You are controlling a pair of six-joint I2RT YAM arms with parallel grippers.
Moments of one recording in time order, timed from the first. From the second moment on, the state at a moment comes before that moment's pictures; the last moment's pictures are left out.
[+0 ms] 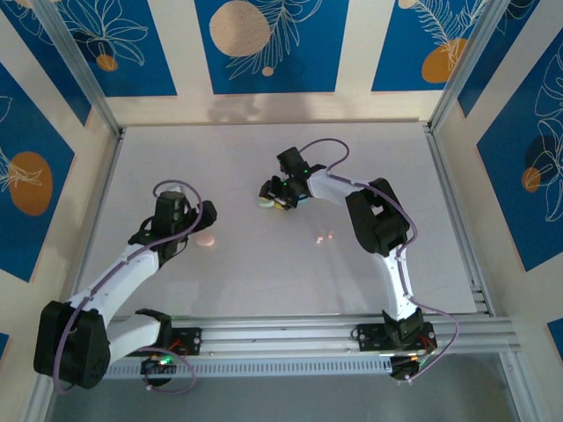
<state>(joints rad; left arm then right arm) -0.26 1.11 0.62 -0.23 -0.07 -0.60 0.56 2.18 1.57 -0.42 -0.34 0.89</state>
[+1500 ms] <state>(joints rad) -0.36 1.48 0.66 -0.18 0.23 -0.55 0.59 1.84 1.26 -0.42 -0.46 0.58</state>
